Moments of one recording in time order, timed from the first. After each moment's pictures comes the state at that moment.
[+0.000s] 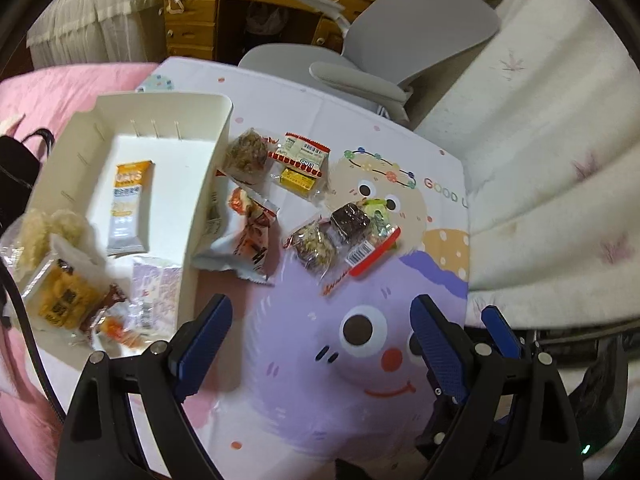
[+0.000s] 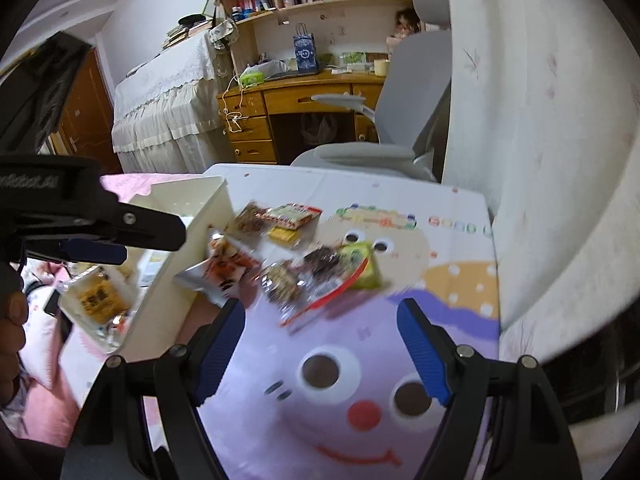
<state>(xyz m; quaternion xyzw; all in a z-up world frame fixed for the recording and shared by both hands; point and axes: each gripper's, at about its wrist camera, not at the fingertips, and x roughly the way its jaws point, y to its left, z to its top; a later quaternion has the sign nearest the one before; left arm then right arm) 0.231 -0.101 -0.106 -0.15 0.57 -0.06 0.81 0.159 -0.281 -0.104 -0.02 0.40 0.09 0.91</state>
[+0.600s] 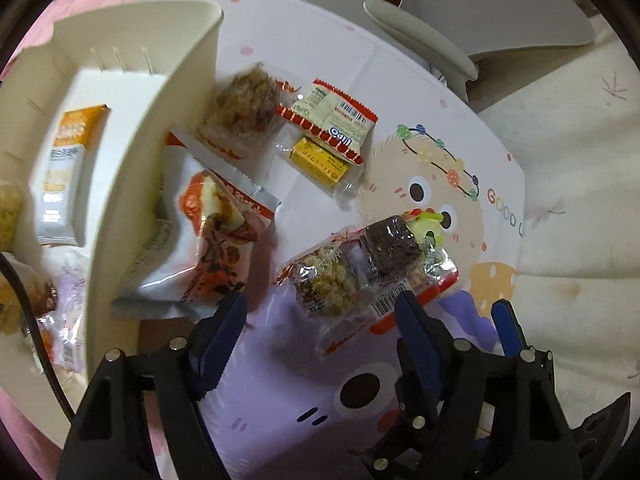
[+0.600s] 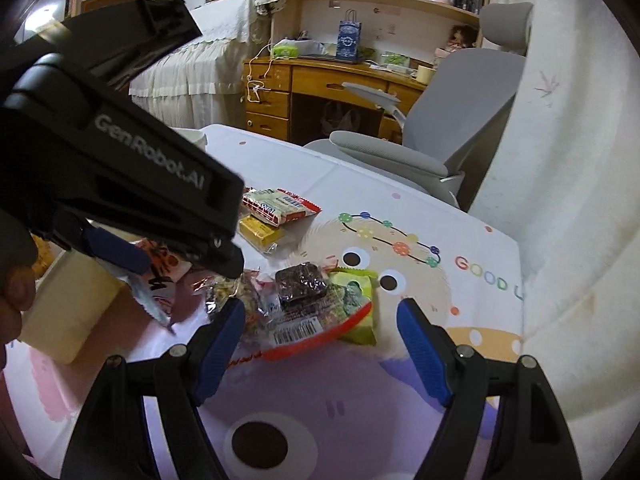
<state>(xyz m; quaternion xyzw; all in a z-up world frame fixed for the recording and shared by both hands) 0.316 -0.114 -0.211 -0.20 0.65 -0.01 0.73 0.237 -0.261 -0.173 -0.13 0.39 0.12 0.90</state>
